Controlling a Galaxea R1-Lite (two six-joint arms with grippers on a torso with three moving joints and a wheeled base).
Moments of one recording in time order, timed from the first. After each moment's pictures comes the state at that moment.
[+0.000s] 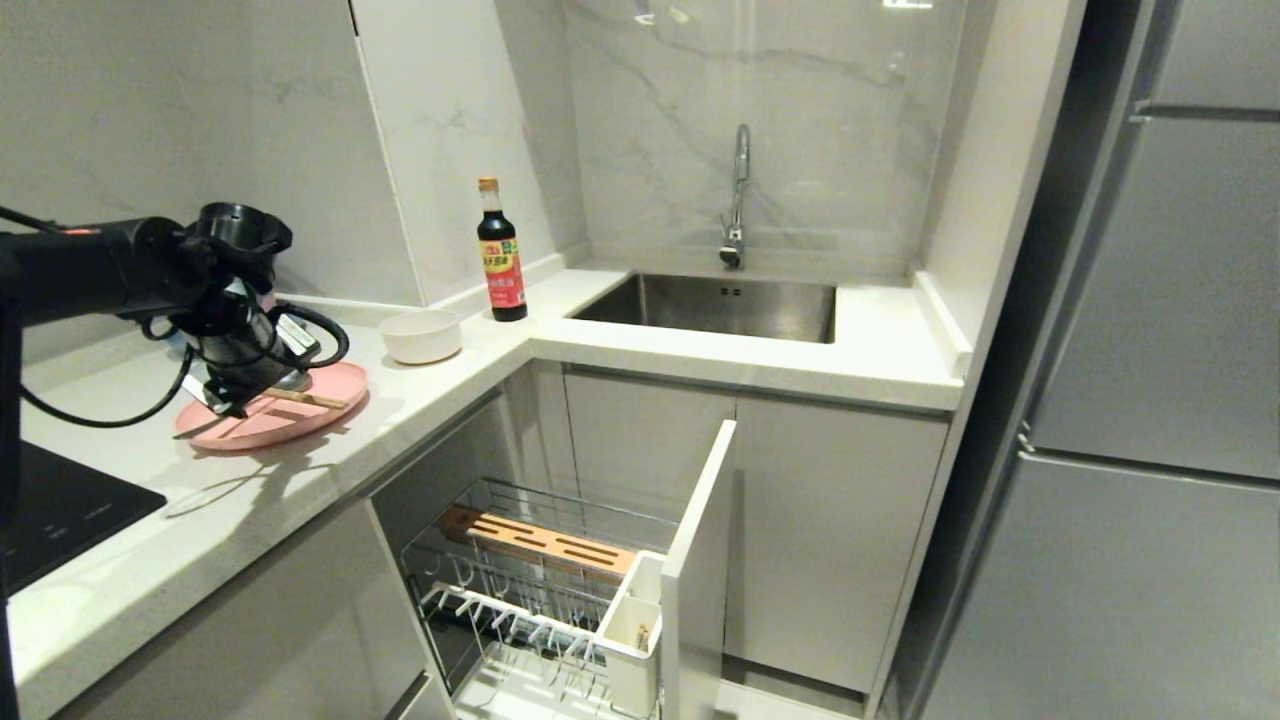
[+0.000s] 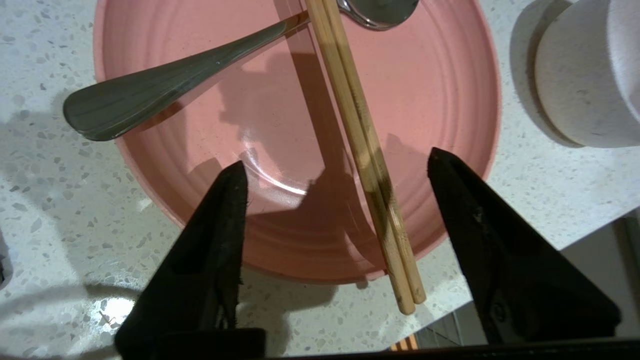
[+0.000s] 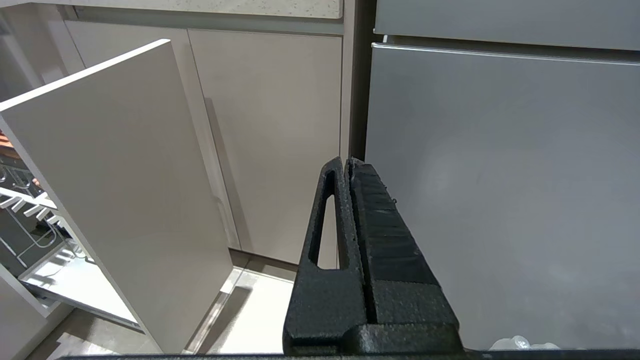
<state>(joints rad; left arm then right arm) 0.15 2.16 -1.96 0.65 0.41 -0.76 0.01 0.00 0.00 0.00 0.00 0.01</state>
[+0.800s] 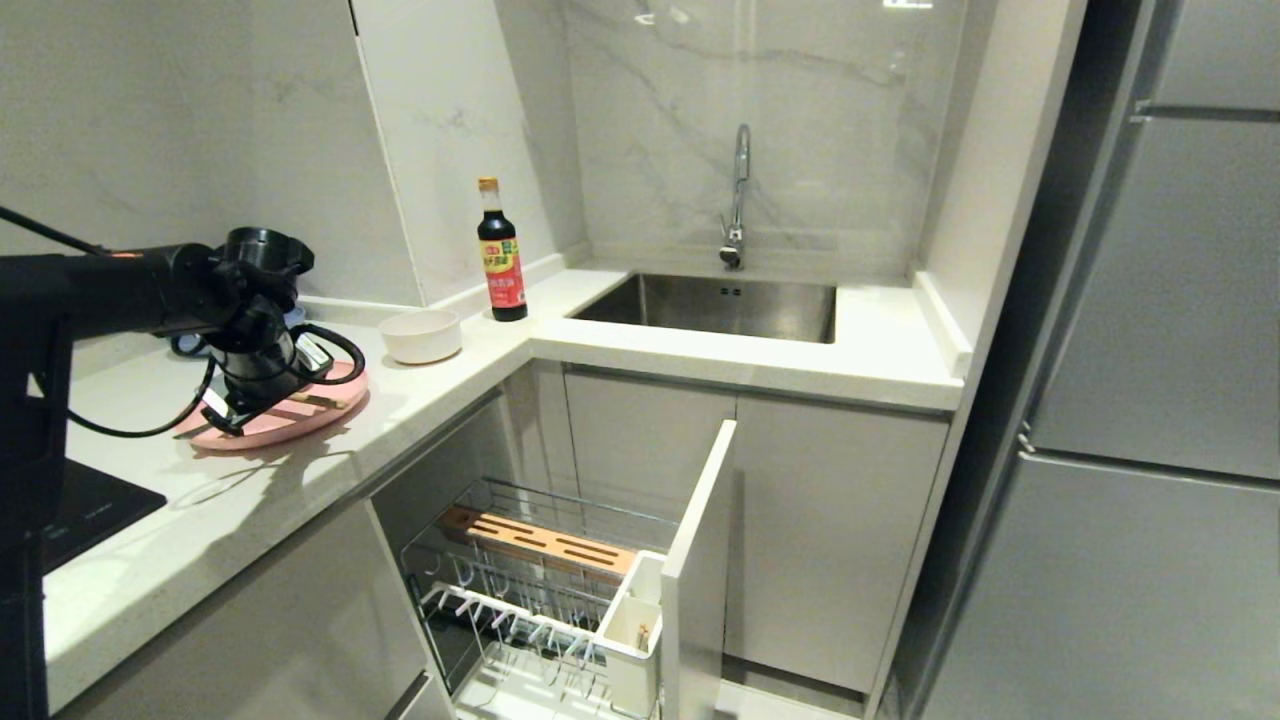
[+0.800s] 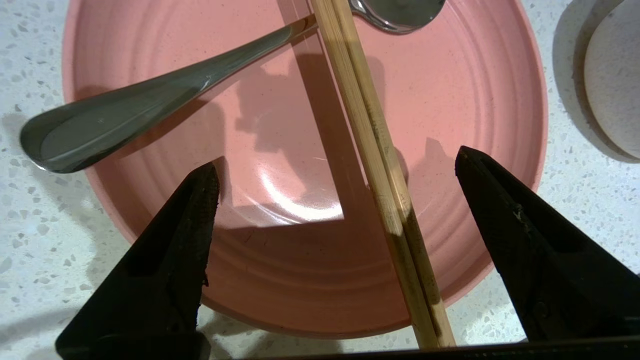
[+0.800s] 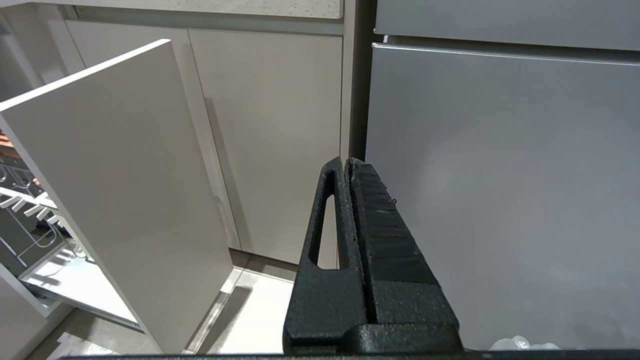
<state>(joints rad) 0.15 2.22 -1.96 0.61 0.46 -0.73 0.01 0.00 0.00 0.00 0.00 0.01</state>
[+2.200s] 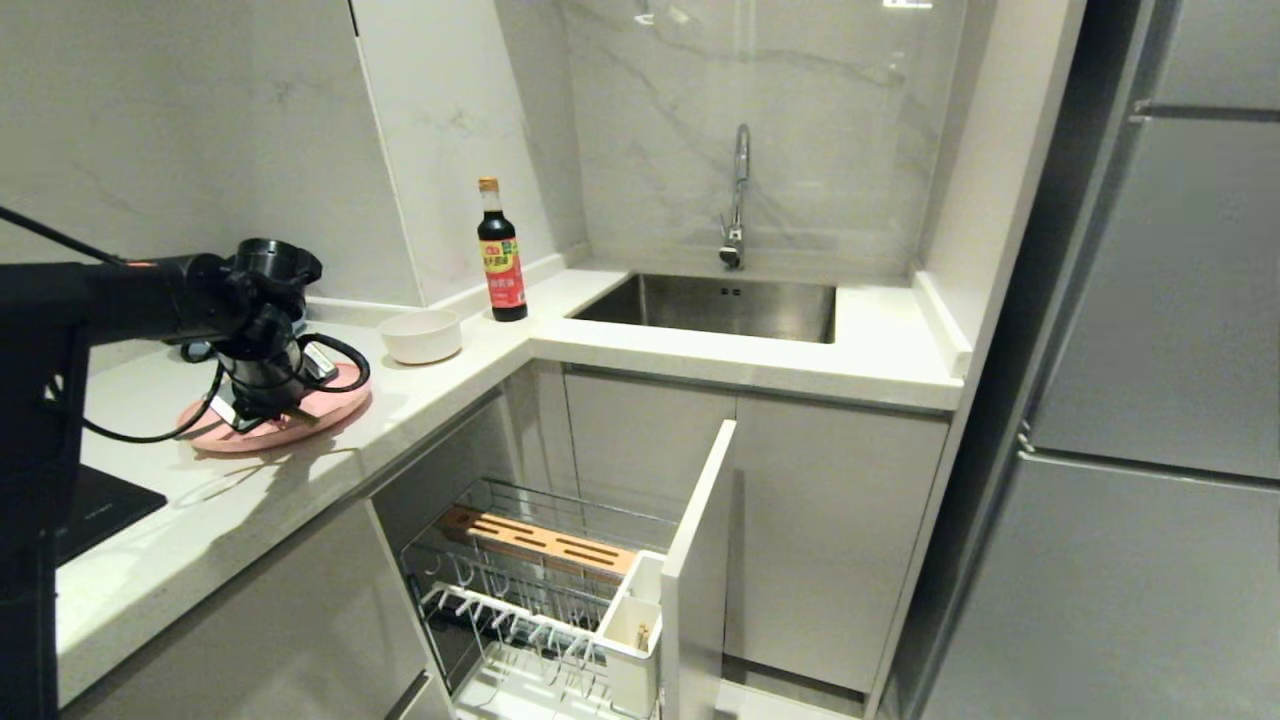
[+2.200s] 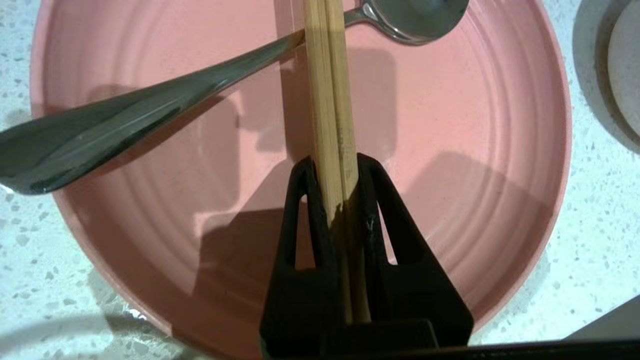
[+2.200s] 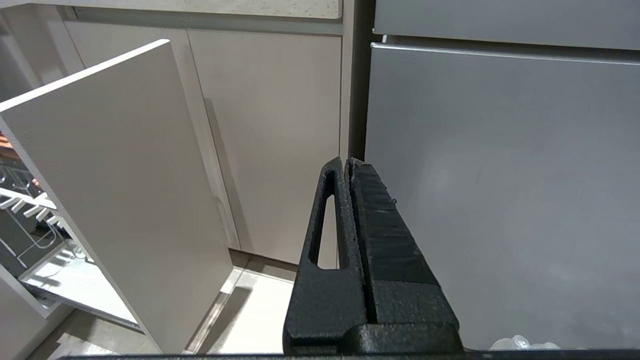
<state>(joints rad) 0.15 2.25 -1.96 0.61 0.46 -0.72 0.01 0.00 0.00 0.00 0.00 0.01</state>
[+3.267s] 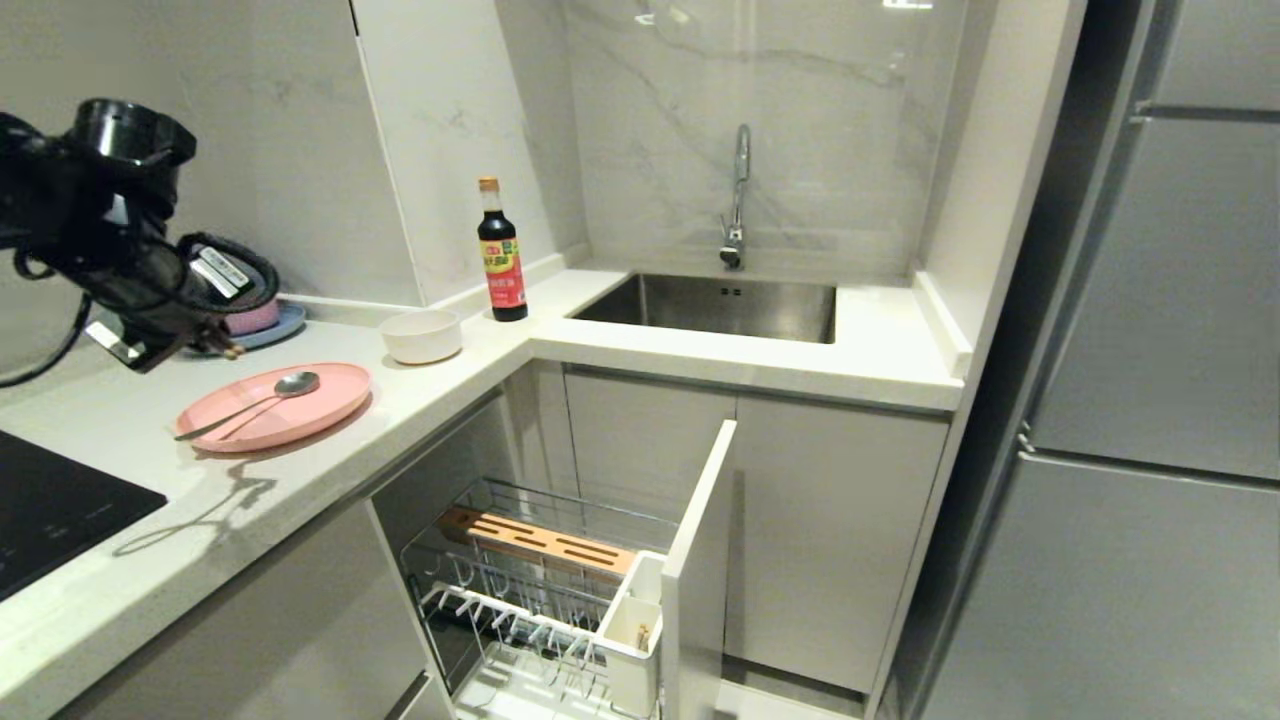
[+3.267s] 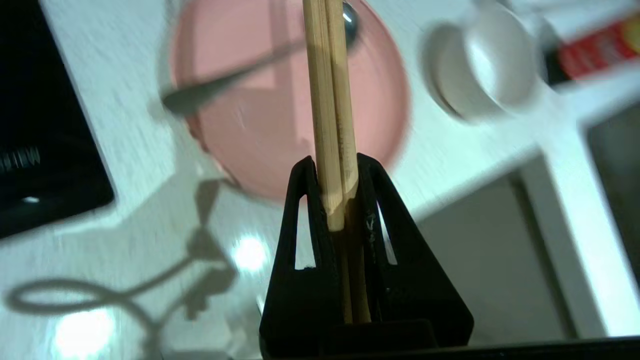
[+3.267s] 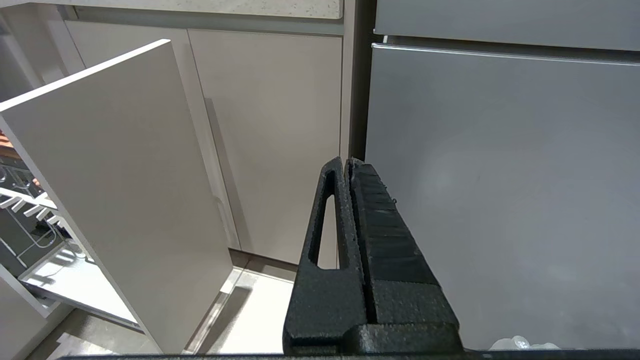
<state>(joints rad) 0.14 1.92 -1.95 0.76 0.35 -0.75 0.01 0.00 0.00 0.00 0.00 0.01</state>
